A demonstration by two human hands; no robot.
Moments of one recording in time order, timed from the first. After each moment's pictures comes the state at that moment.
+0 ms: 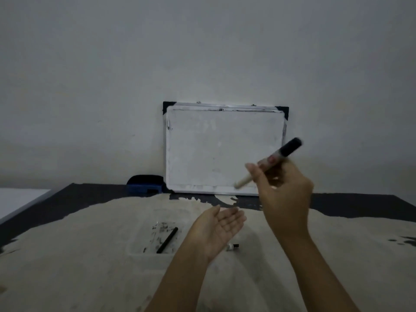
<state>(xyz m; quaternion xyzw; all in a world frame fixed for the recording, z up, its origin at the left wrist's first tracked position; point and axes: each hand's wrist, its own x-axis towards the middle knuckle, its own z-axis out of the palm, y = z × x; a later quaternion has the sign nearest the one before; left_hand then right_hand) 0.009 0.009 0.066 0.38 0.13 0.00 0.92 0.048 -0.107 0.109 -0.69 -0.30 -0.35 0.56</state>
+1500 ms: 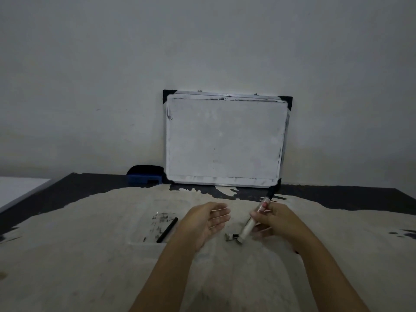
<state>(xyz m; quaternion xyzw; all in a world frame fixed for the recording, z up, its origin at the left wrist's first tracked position) 0.016 0.028 0.047 0.54 0.17 0.04 0.82 0.094 -0.138 0.050 -0.77 -0.16 0.16 0.60</state>
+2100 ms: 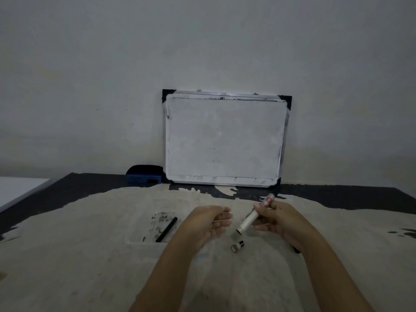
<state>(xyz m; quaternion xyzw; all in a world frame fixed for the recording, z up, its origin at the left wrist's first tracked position) 0.016 0.024 0.046 0.62 0.15 0.02 0.77 0.103 -0.144 0.048 -0.69 -0.14 0.21 0.68</state>
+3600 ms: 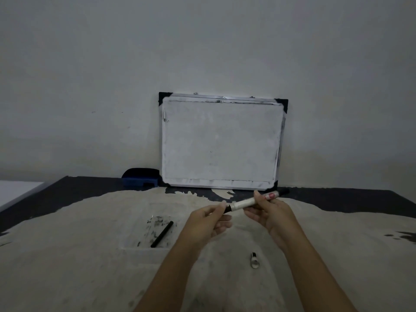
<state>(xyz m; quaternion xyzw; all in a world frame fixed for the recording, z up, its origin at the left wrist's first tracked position) 0.017 0.016 0.039 0.63 0.12 0.11 0.76 0.094 -0.123 0.057 -0.55 -0.07 0.14 0.82</state>
